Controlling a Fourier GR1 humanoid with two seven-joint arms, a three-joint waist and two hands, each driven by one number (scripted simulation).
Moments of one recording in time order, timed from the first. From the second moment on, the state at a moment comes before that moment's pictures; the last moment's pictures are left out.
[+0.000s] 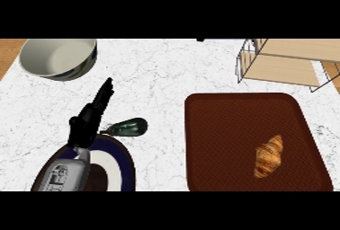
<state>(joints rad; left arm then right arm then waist) -0.19 0.06 -0.02 -1.43 -0.16 -0.02 0.03 -1.10 -0.51 -0.35 -0.72 1.05 -0.60 0.42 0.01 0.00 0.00</state>
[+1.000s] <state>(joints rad) -0.18 0.06 -0.01 -1.43 -0.16 -0.03 0.01 -1.07 -0.52 -0.41 -0.92 0.79 -0.54 0.42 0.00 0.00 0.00</state>
